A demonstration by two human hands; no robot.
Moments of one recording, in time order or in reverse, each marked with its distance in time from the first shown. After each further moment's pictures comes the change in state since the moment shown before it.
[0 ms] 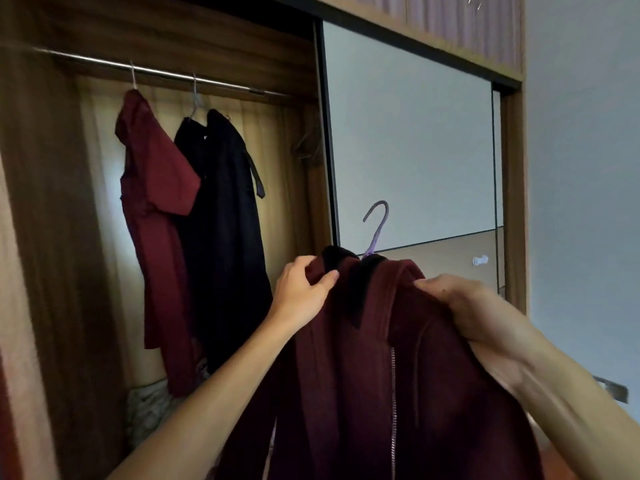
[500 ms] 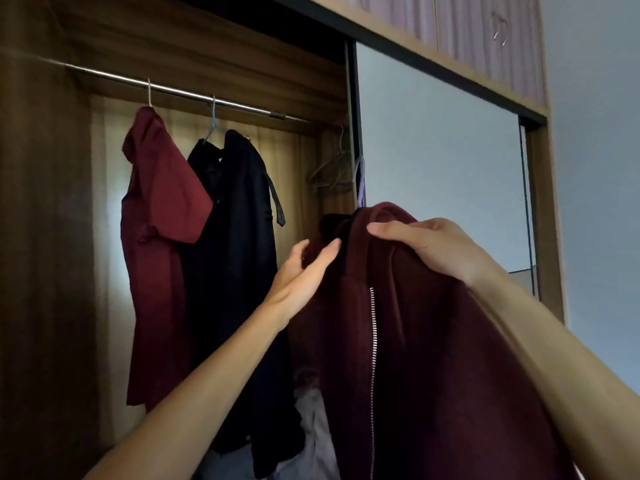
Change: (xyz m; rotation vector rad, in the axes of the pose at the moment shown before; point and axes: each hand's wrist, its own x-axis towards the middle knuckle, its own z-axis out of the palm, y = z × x) left_hand 0.115 -0.027 -0.043 -0.247 -0.103 -0.065; right_hand 0.125 -0.073 0.080 -0.491 0.211 -0.335
